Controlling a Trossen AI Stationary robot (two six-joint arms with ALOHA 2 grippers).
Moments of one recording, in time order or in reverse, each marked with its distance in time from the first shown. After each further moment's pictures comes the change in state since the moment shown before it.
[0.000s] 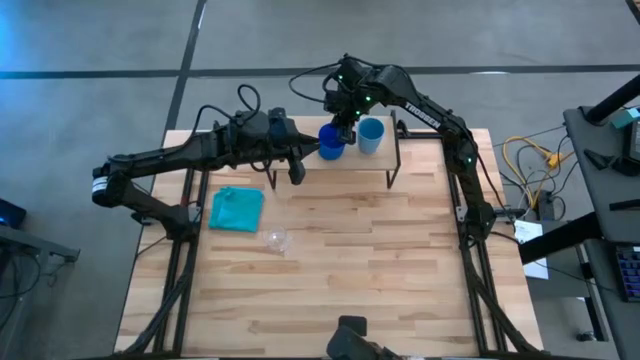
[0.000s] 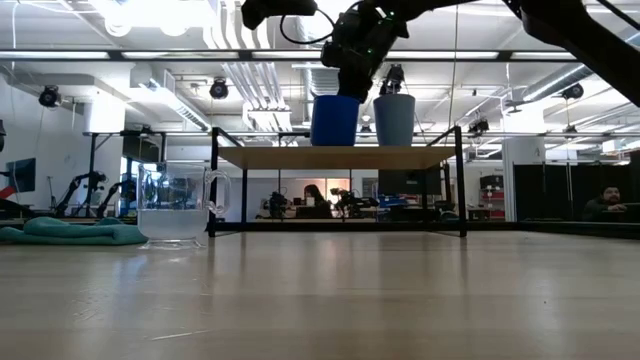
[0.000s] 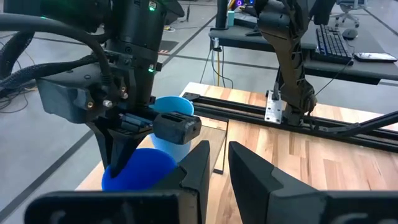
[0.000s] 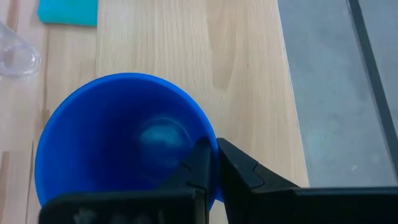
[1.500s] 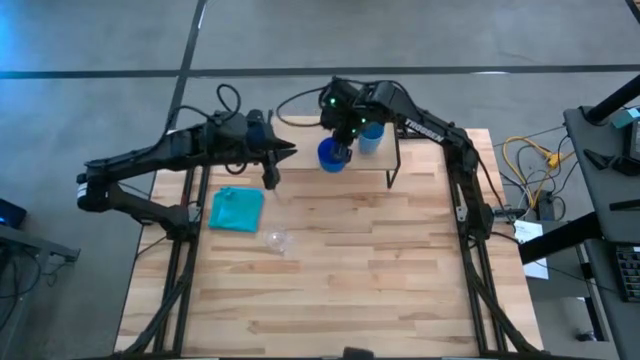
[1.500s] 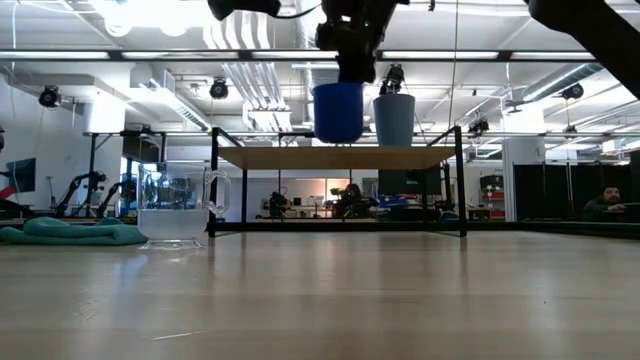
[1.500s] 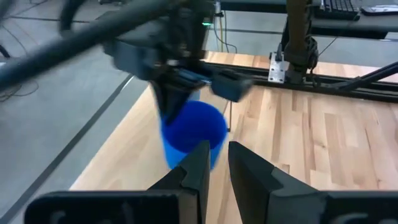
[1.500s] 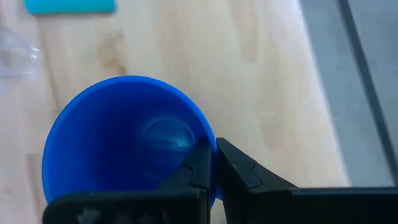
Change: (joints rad) left arm -0.002 -0.134 -0.002 -0.269 -0.013 0.053; right arm 0.162 -0.056 0.002 -0.110 0.225 0.243
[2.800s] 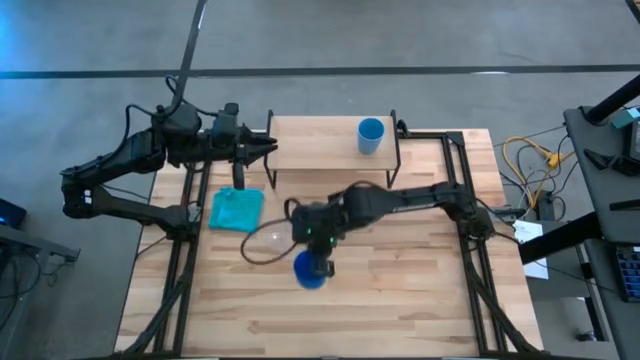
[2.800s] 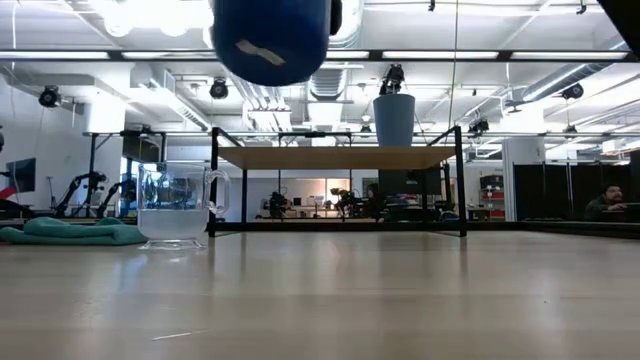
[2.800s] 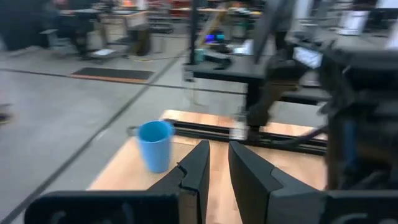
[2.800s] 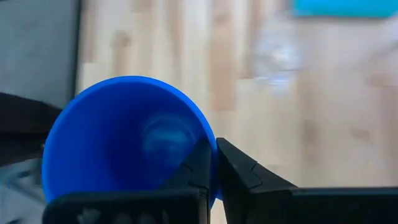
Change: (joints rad) left arm -0.007 -0.182 0.003 0.074 0.114 -0.044; right arm 0.590 0.060 -0.059 0.140 -0.085 0.456
